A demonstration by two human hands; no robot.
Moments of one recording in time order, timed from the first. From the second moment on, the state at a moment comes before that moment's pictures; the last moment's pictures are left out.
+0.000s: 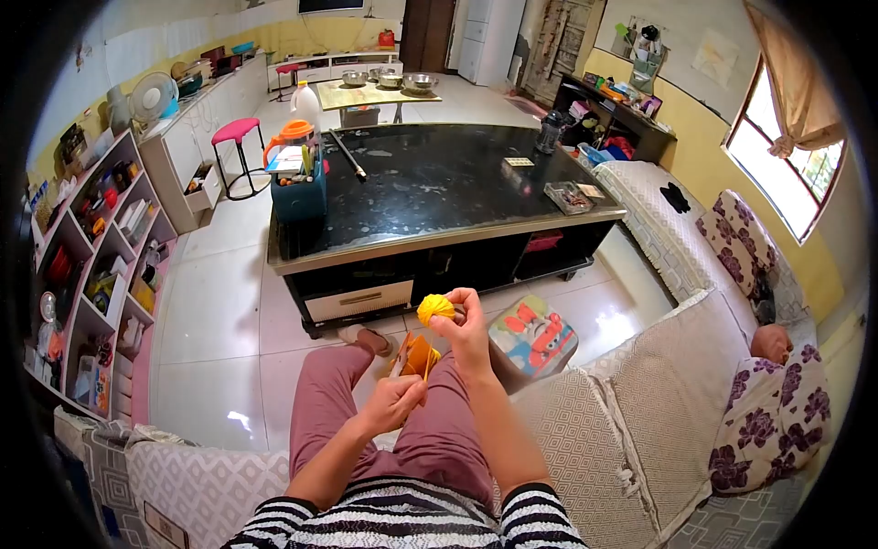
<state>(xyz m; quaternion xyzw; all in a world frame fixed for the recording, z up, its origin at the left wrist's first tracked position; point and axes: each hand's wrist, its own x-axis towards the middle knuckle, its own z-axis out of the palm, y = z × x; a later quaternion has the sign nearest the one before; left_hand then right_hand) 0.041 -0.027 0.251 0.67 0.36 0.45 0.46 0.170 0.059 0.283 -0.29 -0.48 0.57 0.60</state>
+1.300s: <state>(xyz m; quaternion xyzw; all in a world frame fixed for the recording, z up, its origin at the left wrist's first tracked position) 0.045 0.041 0.211 0.56 0.37 0.60 0.44 0.175 0.030 0.283 -0.20 -0.47 0.70 0.50</state>
